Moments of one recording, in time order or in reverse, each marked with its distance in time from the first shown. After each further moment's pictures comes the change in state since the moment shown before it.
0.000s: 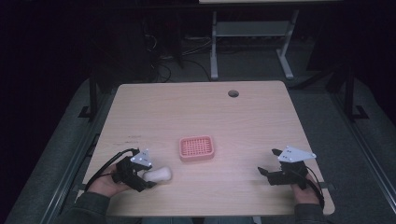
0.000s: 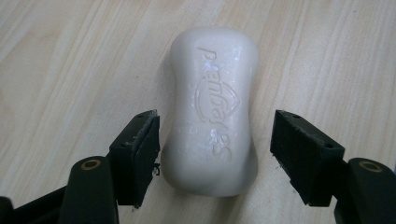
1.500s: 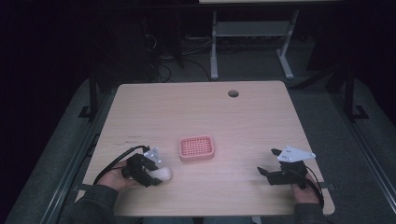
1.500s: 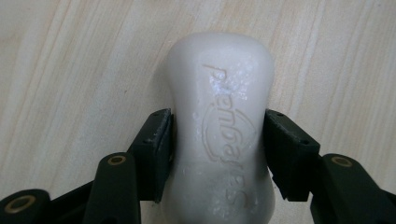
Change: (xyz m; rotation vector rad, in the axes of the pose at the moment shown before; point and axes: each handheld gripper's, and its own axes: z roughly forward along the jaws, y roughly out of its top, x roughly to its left) left arm 0.008 0.020 0.023 0.100 -0.053 0.005; right arm -0.001 0.000 0.001 0.000 0.005 -0.019
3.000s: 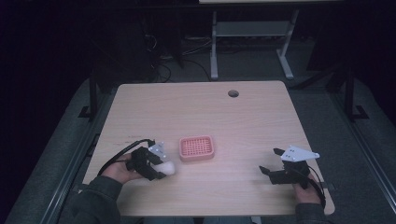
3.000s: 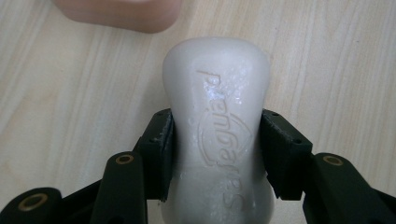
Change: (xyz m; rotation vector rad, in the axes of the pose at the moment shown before) left arm 0.005 0.026 -0.014 -0.019 0.002 0.070; right arm -0.004 -0.003 -0.003 -0.025 0.003 0.043
